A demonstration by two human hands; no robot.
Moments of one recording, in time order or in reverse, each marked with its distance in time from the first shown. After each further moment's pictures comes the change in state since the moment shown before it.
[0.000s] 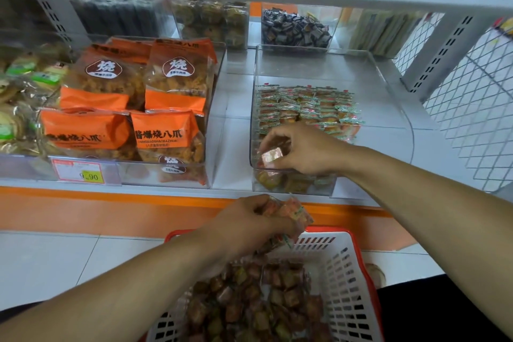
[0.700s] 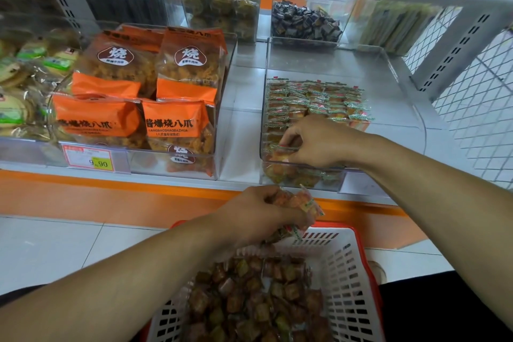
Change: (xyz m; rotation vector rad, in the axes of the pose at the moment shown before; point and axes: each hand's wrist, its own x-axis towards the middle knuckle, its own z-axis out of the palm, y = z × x) left_hand 0.000 0.006 -0.004 0.008 -0.052 -0.001; right_hand 0.003 -0.009 -0.007 -0.277 -0.092 0.110
